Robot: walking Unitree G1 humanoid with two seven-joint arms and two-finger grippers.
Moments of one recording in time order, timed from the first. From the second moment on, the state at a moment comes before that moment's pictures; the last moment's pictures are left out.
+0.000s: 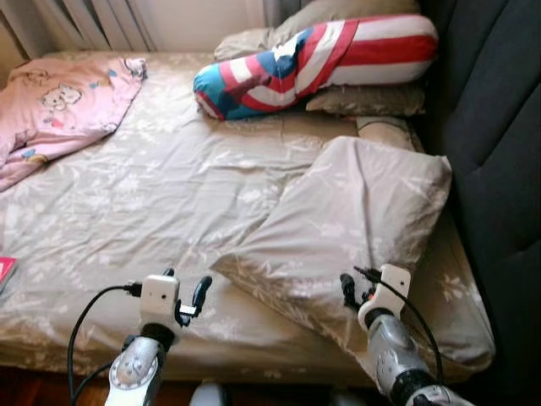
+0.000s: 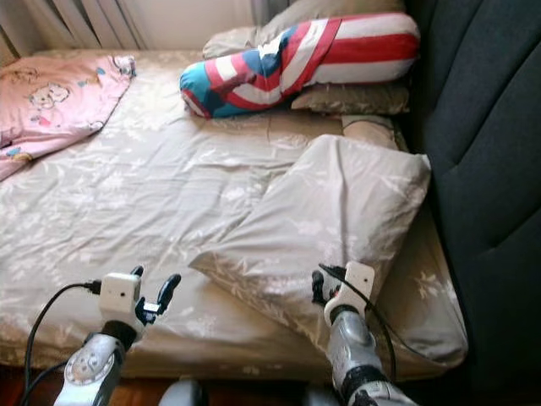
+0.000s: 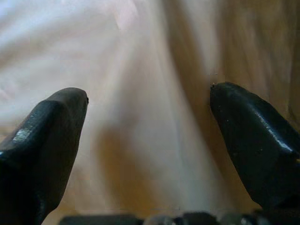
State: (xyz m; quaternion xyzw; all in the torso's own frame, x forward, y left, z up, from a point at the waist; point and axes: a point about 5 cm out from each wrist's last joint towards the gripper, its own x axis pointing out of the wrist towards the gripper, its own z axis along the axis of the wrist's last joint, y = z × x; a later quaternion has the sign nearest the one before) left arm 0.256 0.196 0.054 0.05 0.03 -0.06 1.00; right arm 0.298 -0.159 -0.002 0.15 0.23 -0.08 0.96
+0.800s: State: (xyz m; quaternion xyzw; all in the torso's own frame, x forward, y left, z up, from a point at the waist) left arm 0.238 0.200 0.062 0.06 0.05 -0.08 0.99; right arm 0.285 -0.158 -0.015 0.20 0.27 -0.05 0.94
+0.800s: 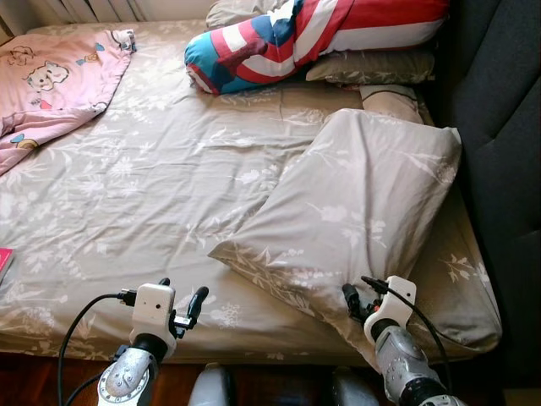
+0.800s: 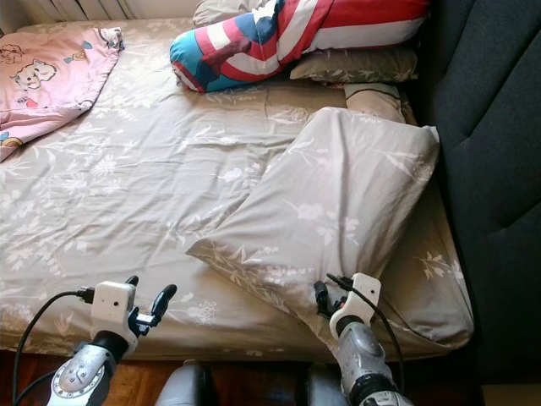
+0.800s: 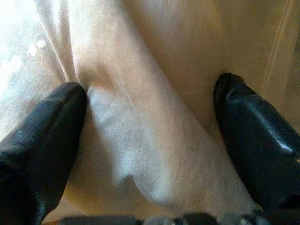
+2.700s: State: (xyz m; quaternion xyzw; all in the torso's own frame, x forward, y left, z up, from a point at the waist) left arm 0.253 0.193 0.067 0.06 0.06 -0.09 0.99; right arm 0.296 -0.154 -0.005 0.20 0.24 -0.03 0.95
